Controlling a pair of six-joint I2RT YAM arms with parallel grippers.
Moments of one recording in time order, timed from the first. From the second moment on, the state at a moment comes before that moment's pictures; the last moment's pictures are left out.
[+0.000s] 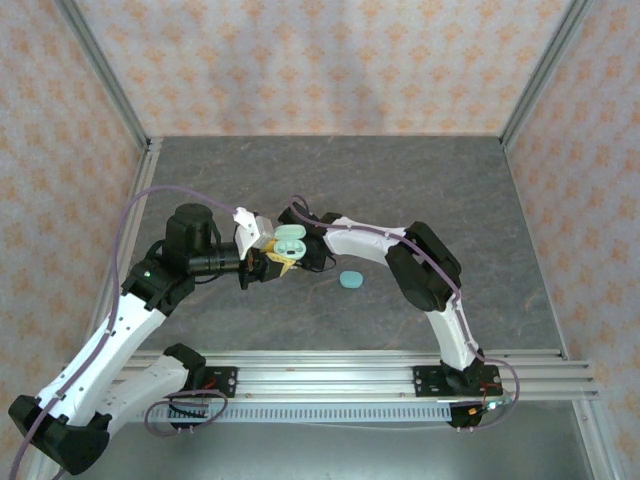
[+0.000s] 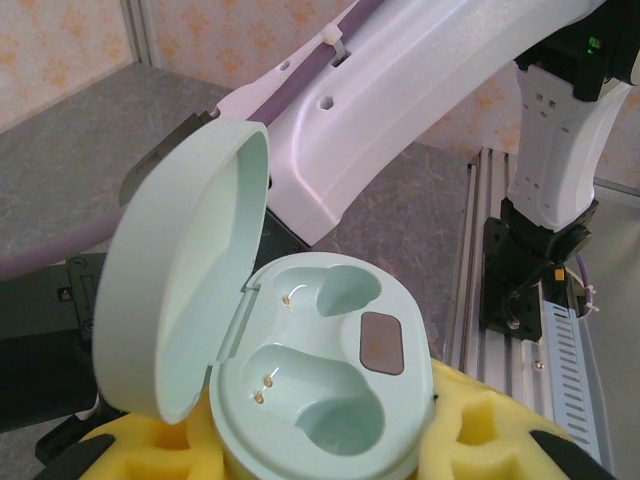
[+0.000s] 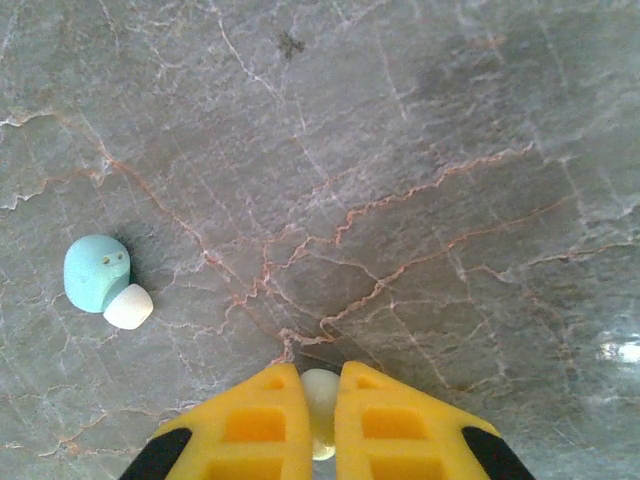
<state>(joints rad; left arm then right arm) -0.42 0.86 0.92 -0.52 0.73 0.20 0.86 2.12 1.54 -0.60 -0.09 1.04</state>
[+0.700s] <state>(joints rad) -0.42 0.92 0.85 -0.33 0.70 0.20 0.73 1.62 1.42 -0.90 0.07 0.84</state>
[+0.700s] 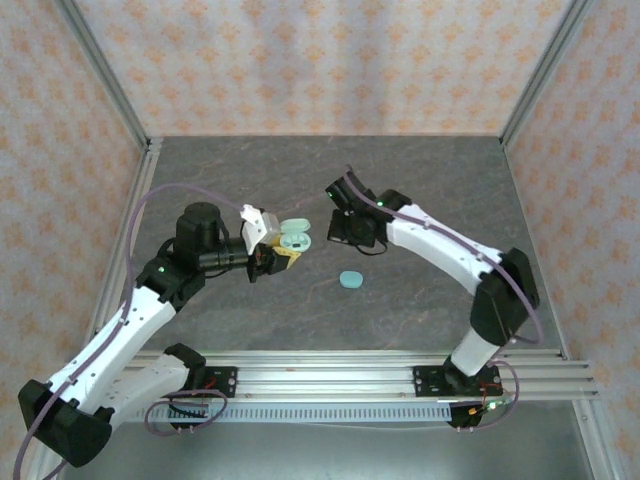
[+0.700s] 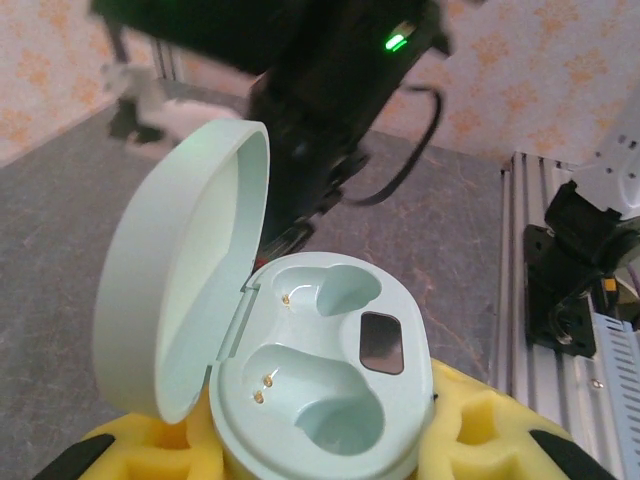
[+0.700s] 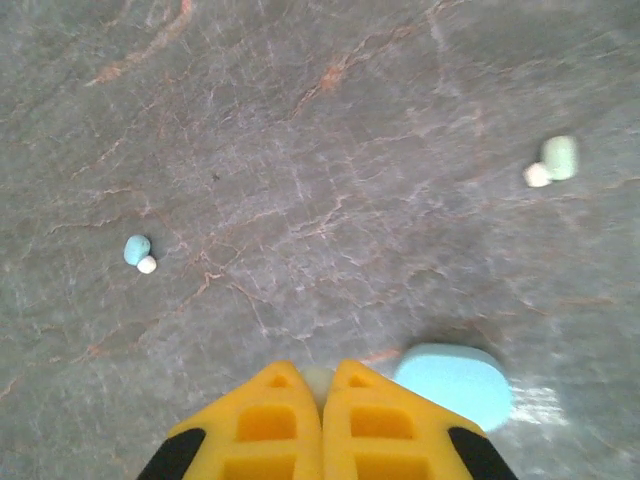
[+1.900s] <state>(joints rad) -0.46 1.02 0.85 -0.17 0.56 0.19 0.93 1.39 1.64 -0.97 0.05 0.80</state>
